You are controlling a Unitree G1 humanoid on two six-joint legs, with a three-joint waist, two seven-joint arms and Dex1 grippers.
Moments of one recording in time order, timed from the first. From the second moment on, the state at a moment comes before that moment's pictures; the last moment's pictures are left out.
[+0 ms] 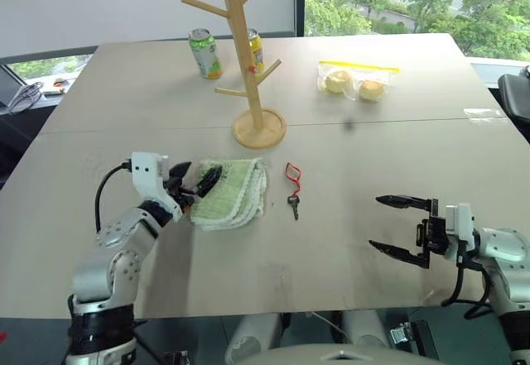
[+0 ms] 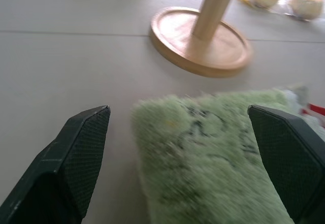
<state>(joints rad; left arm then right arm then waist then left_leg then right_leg) -0.04 0.48 0.34 -0.30 -0.67 0.67 -0.43 0.00 -0.58 -0.08 0.07 0.49 -0.29 1.38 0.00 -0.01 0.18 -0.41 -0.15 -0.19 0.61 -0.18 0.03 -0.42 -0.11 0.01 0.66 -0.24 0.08</state>
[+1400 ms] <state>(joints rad) 0.02 0.44 0.36 -0.38 -0.90 0.90 -0.17 0.00 -0.55 -0.06 0.09 0.48 -0.32 1.32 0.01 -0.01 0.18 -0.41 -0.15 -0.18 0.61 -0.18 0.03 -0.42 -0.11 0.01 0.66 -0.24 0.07</state>
